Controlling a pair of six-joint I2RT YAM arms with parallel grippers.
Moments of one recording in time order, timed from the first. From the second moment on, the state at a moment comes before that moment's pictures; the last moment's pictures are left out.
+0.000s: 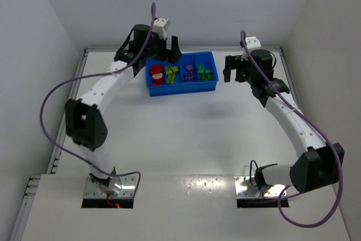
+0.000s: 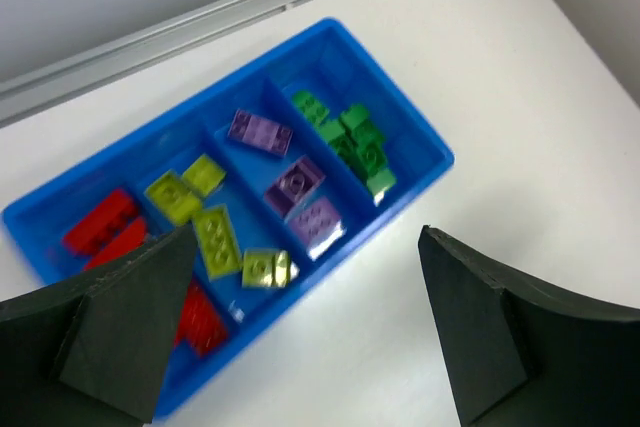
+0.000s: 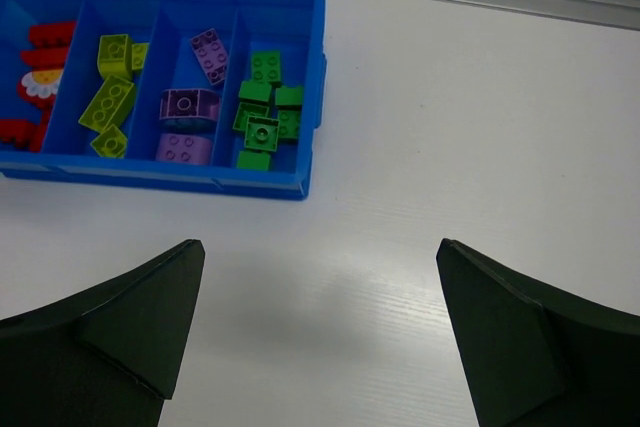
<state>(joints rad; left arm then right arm) -0.37 1.87 1.75 -0.25 0.28 -0.15 0.23 1.30 1.13 -0.25 0.06 0.04</state>
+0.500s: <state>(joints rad) -0.24 1.42 1.05 -0.31 0.03 -0.05 0.12 1.50 0.95 -0.06 -0.09 0.10</state>
